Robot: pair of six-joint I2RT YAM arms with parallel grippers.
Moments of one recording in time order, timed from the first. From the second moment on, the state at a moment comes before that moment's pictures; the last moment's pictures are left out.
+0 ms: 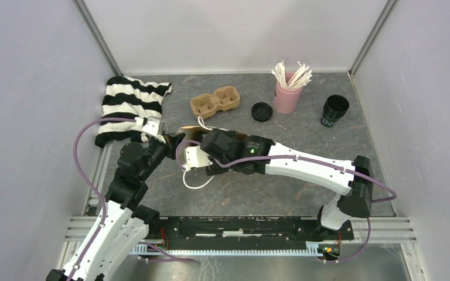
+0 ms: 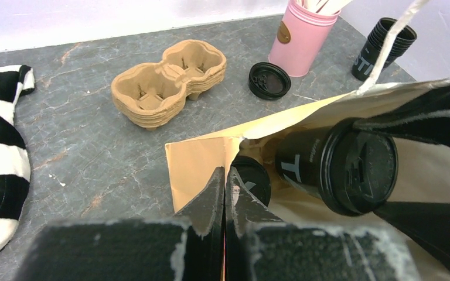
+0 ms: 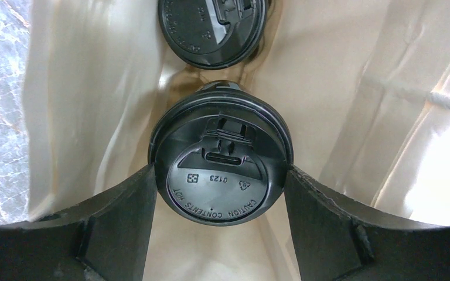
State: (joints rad) left arm -0.37 0.55 0.57 -0.08 0.14 -0.16; right arm 1.21 1.63 1.56 -0.83 0.39 -0.69
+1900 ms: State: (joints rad) left arm -0.48 0.56 0.58 -0.14 0.11 -0.09; right arm 1.03 1.73 1.65 -0.90 0.20 -1.02
